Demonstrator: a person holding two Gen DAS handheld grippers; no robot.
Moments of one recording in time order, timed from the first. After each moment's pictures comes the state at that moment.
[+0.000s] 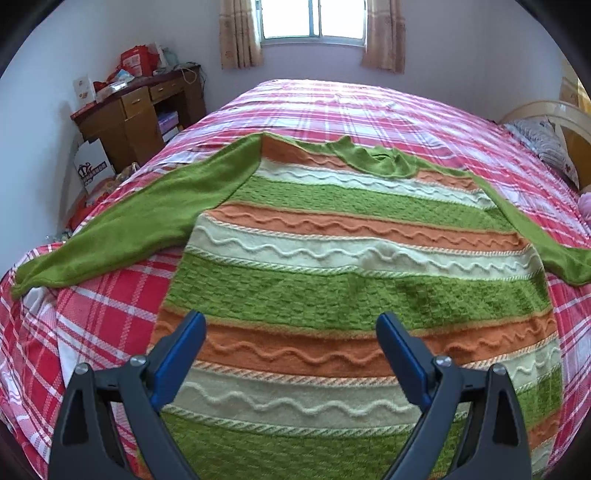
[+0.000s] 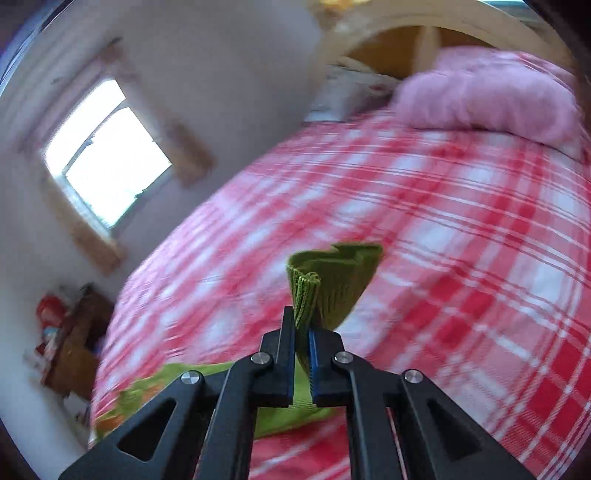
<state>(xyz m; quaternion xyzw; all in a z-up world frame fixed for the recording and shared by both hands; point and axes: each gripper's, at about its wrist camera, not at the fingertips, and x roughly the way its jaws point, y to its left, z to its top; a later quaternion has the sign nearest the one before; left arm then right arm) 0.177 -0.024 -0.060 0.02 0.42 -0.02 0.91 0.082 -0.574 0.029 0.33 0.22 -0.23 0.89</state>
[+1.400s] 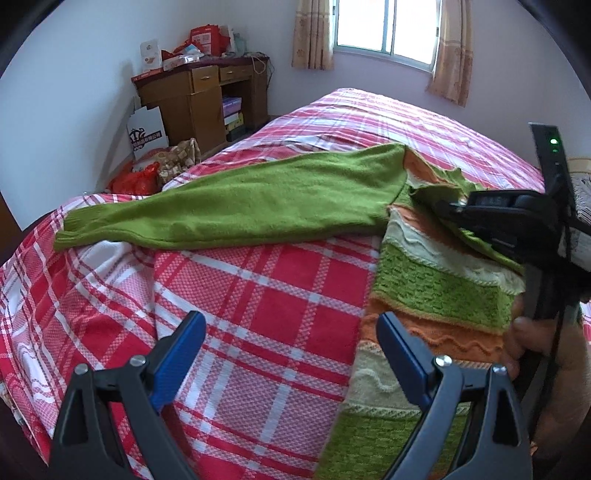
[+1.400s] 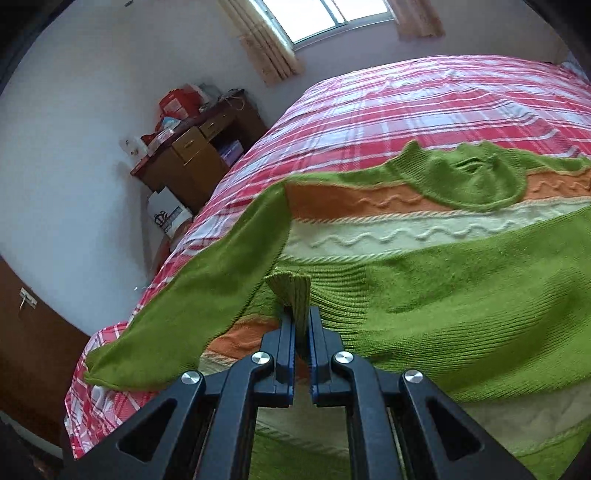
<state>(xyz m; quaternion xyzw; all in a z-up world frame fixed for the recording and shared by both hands) 0.180 0.118 -0.078 -0.04 0.41 0.06 0.91 0.332 -0.088 -0.101 0.19 0.40 0.12 0.89</state>
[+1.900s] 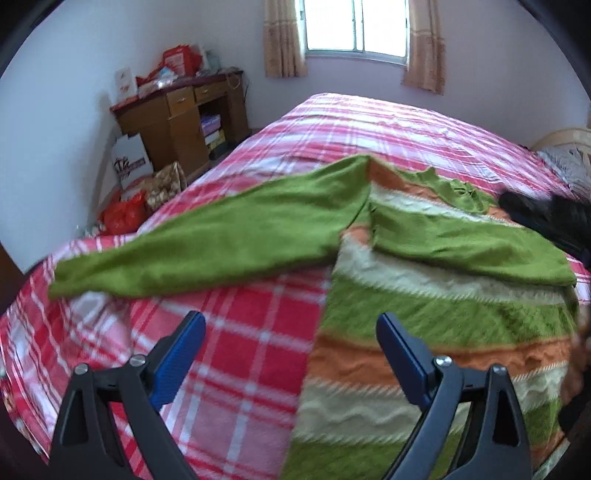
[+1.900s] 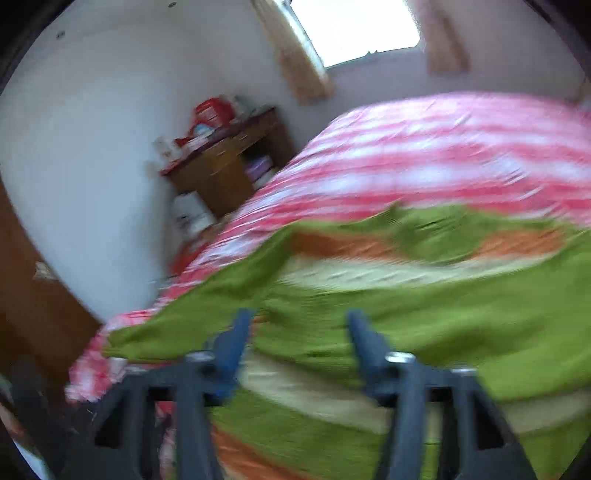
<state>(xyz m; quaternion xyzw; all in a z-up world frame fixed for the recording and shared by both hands) 0.202 0.073 -0.053 0.01 0.39 0.03 0.92 0.278 -0.165 -0.041 0.14 0.34 0.14 0.92</state>
